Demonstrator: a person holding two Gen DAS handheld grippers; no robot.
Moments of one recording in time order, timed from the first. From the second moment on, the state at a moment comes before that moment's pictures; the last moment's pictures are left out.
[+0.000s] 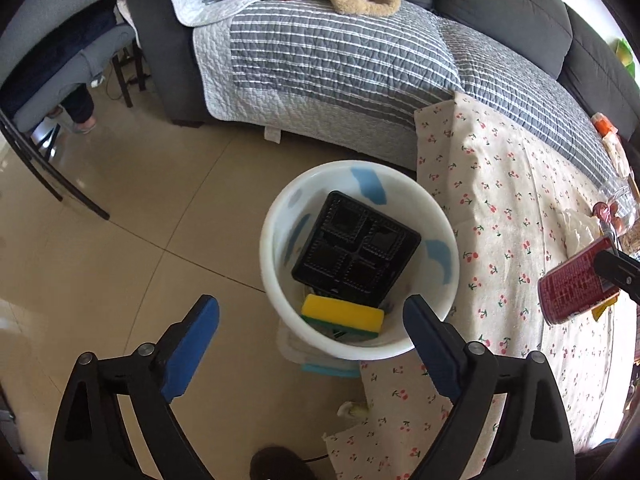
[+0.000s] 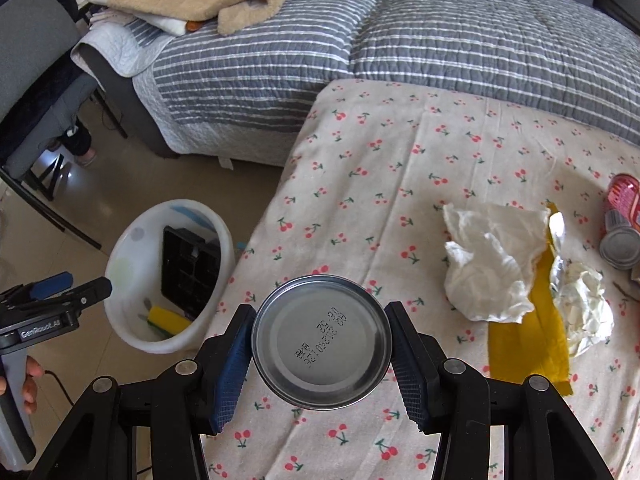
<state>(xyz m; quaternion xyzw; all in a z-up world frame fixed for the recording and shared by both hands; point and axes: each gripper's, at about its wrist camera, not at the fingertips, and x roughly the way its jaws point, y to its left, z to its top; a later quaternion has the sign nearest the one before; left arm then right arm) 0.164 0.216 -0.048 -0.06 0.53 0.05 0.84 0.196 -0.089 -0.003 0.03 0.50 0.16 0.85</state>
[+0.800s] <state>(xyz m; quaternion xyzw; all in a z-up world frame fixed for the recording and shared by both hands) 0.148 0.244 -0.050 -0.05 0.53 0.07 0.84 0.230 0.028 -0.018 0.07 0.49 0.20 0.84</state>
